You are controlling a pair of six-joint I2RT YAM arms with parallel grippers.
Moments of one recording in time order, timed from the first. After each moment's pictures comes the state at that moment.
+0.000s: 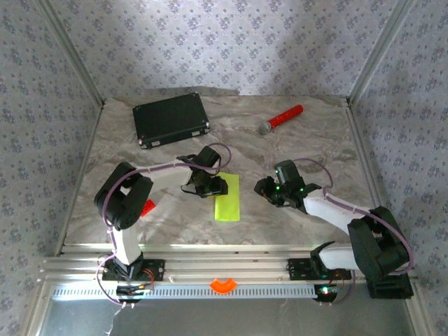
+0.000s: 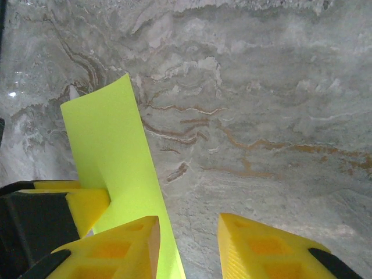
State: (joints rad) left arm -0.70 1.83 1.10 -0.48 0.28 -0.68; right arm 0.47 1.30 0.55 -0.13 -0.26 0.98
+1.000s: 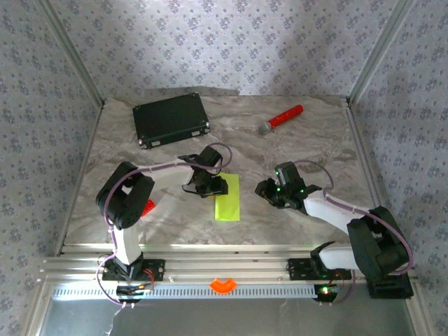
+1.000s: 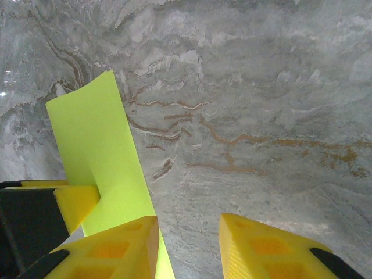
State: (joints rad) left arm -0.70 1.85 1.12 -0.50 0.25 -0.70; right arm 0.47 1.30 0.53 -0.12 -0.26 0.98
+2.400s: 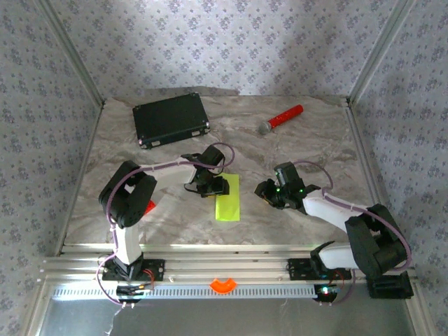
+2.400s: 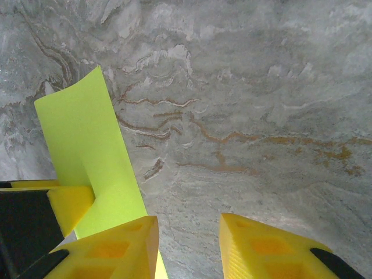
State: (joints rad) left arm -0.72 1.88 1.16 -0.55 0.23 -0.69; right arm 0.47 1.32 0.53 -0.12 -0.27 0.98
